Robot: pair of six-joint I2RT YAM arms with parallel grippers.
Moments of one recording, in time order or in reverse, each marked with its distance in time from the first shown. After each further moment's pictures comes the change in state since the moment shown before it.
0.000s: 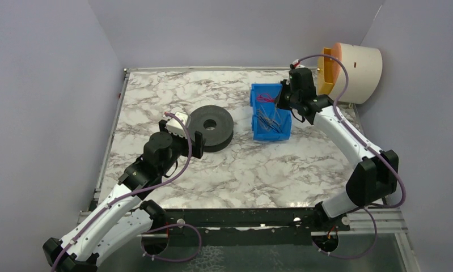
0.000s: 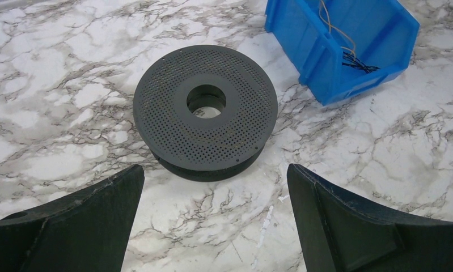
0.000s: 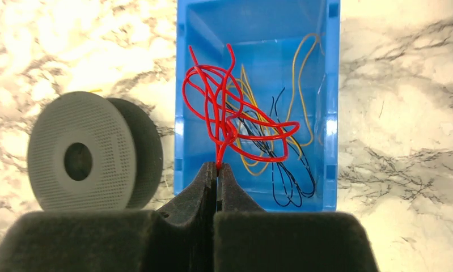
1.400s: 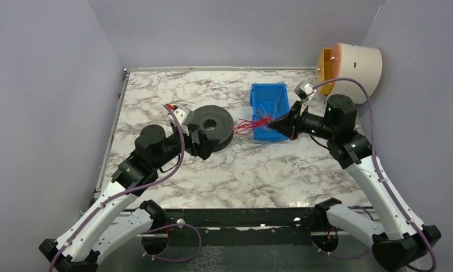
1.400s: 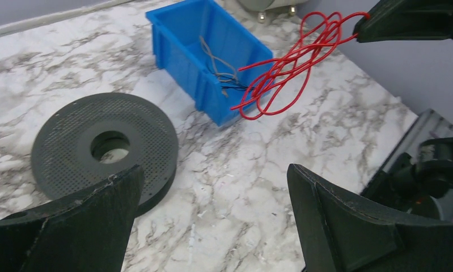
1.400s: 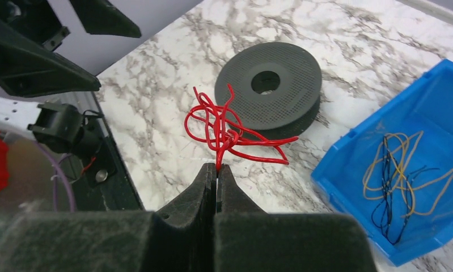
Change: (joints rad) left arm 0.000 0.033 0.141 0.001 0.317 -0.071; right arm 0.000 -0.577 -0.283 0.098 -0.718 -0.339
